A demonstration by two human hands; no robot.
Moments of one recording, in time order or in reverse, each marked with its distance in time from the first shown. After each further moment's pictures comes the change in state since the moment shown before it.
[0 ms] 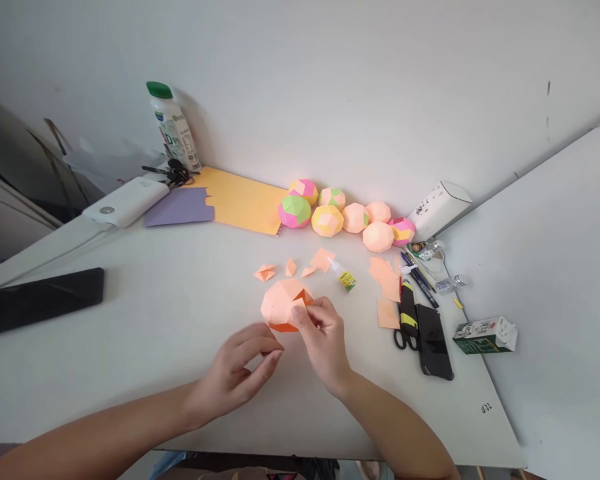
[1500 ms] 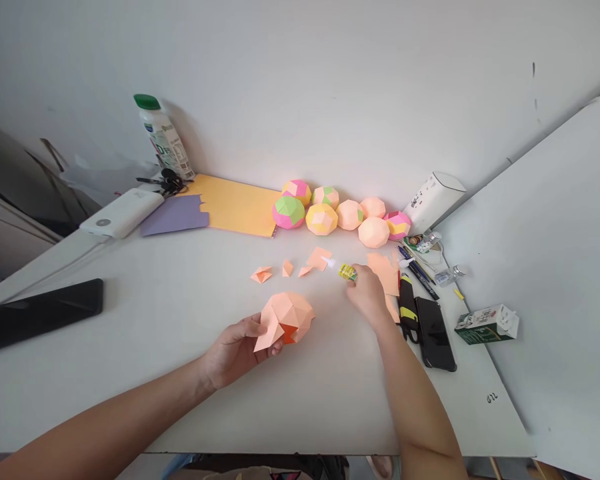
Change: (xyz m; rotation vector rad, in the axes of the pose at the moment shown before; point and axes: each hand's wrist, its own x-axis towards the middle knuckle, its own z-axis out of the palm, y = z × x) left_hand 0.025 -0.005 -0.007 -1.162 -0.089 -0.903; right_hand 0.090 0.039 -0.089 -0.891 0.100 0.046
